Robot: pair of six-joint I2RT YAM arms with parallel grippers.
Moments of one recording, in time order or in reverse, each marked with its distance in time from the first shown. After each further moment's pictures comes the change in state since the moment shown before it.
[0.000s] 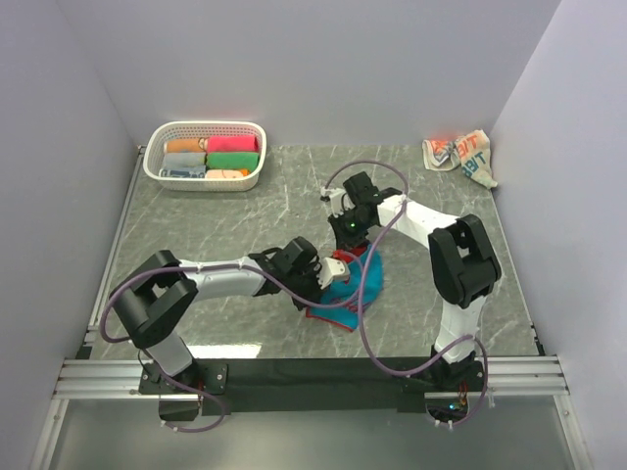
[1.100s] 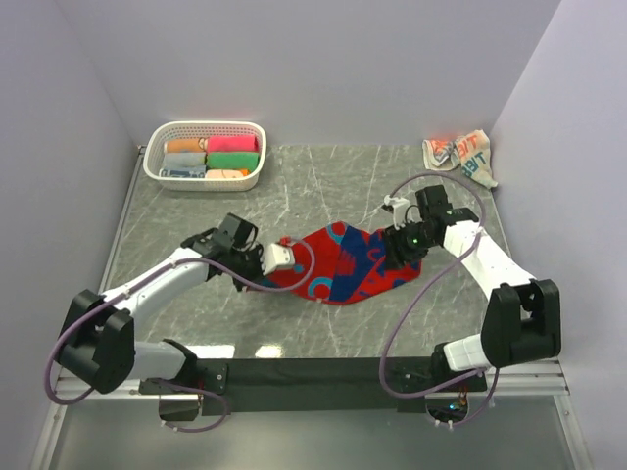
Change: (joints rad) left arm 0.391 -0.351 -0.009 -0.472 0.006 0.525; right arm -0.315 -0.494 -0.330 -0.187 -0.080 -0.163
